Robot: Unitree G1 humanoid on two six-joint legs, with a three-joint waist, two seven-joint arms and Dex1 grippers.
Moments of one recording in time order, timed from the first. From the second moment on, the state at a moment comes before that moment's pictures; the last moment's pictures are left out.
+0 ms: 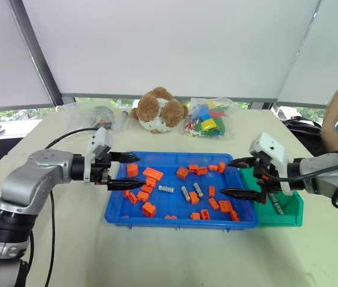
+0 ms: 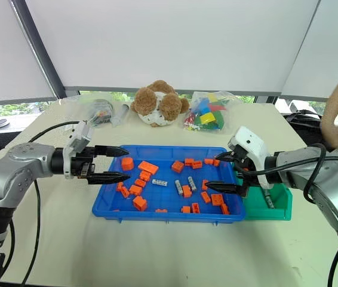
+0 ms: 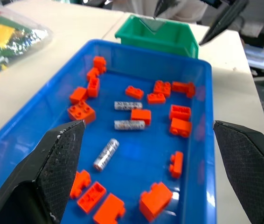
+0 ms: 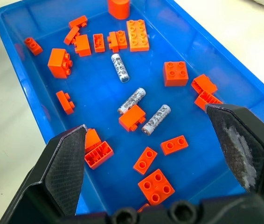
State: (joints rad) left arm -0.64 0.84 0.02 -0.11 -0.61 0.67 -1.24; right arm -0.53 -1.08 -0.04 -0.47 0.60 0.91 0.91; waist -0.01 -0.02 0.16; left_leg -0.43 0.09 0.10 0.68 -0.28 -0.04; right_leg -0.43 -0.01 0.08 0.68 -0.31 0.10
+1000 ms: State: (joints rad) left arm -0.64 0.85 0.02 -0.13 -0.65 0.71 -1.23; right arm -0.69 -0.88 0.18 -0.37 0.49 0.93 0.88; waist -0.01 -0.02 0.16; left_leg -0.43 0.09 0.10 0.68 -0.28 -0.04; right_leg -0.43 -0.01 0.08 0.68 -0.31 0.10
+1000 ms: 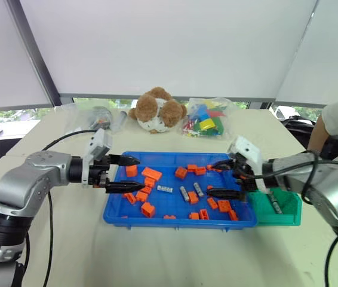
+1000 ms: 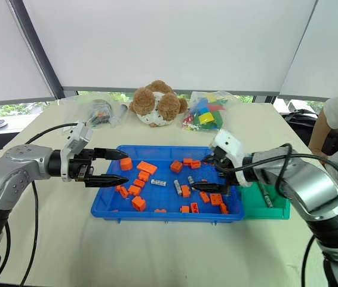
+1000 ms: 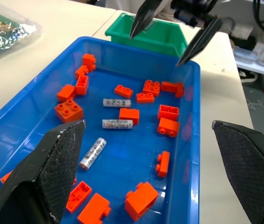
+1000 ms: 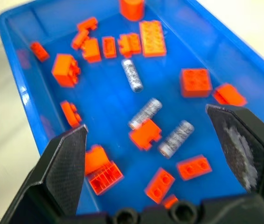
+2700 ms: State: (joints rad) left arm -0.69 0.80 0.01 -0.09 -0.61 0.68 -1.20; right arm -0.72 -0.83 0.04 -0.21 0.09 0.98 0.86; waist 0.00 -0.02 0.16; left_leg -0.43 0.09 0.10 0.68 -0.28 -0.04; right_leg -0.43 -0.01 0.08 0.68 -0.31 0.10
